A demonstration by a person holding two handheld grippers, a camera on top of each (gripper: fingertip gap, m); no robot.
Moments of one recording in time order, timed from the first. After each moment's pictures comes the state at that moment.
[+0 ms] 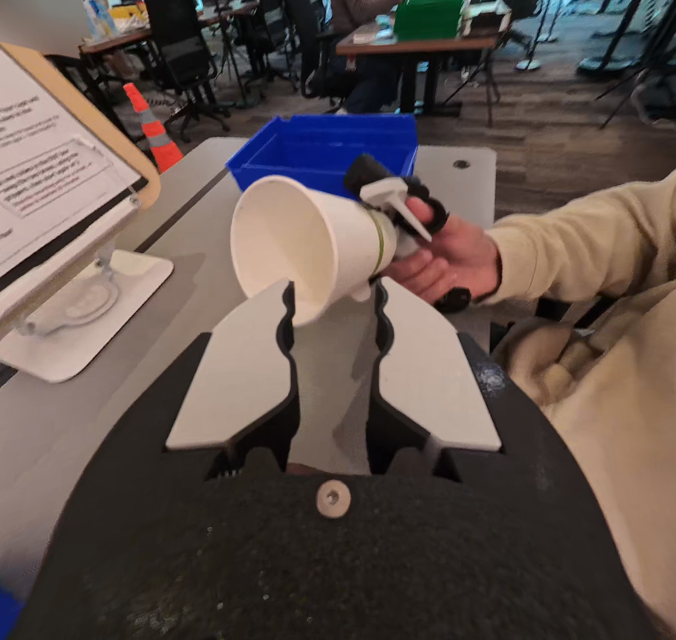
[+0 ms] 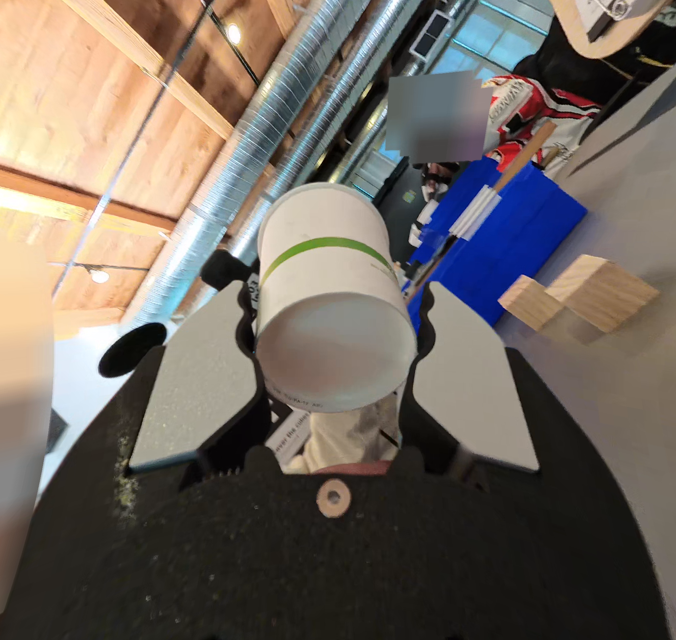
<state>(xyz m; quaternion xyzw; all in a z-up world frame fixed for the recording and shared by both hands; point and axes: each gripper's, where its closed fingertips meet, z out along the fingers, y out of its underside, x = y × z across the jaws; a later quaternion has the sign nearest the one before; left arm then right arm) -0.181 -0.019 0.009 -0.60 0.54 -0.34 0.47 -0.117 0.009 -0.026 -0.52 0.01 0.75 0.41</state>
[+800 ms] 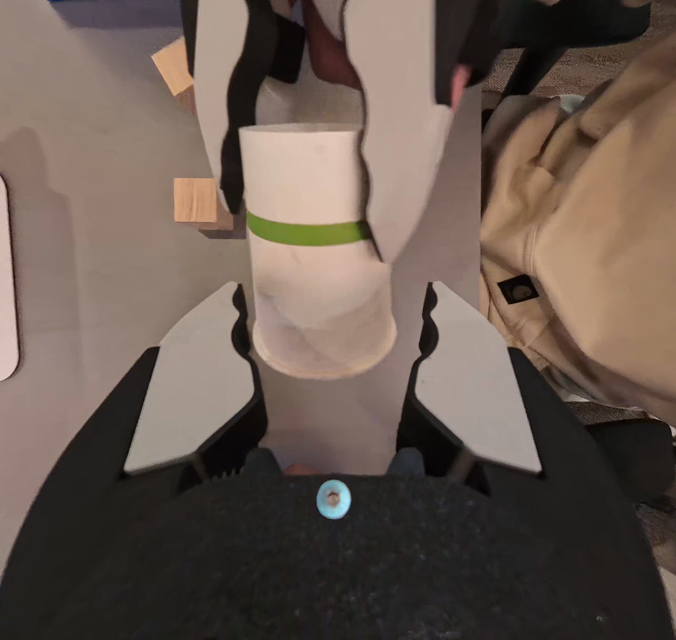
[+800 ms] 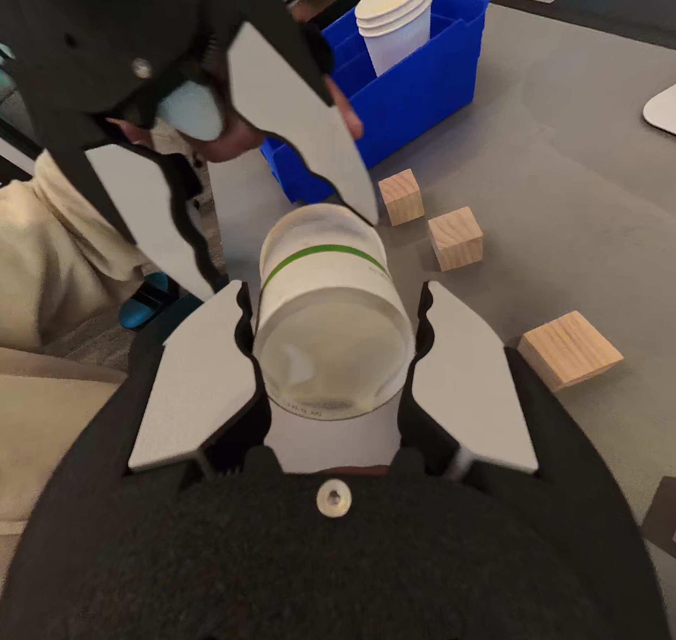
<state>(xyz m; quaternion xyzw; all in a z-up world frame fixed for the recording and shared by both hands) -0.168 -0.008 -0.051 -0.62 0.74 -0.19 0.18 -0.152 0.008 -0.044 -0.78 -0.33 0.39 0.36</state>
